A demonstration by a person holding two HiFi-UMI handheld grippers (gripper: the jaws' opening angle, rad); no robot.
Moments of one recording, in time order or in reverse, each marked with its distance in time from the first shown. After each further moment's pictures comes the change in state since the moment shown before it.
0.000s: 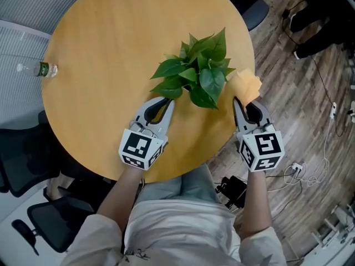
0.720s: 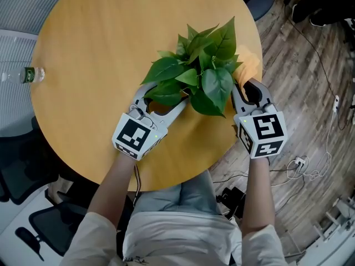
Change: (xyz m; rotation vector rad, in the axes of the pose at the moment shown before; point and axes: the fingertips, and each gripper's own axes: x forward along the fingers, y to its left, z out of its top) left arm 0.052 0.005 -0.008 0.140 -0.025 -0.219; right arm 0.070 -0.008 0.004 -0.067 0.005 0.003
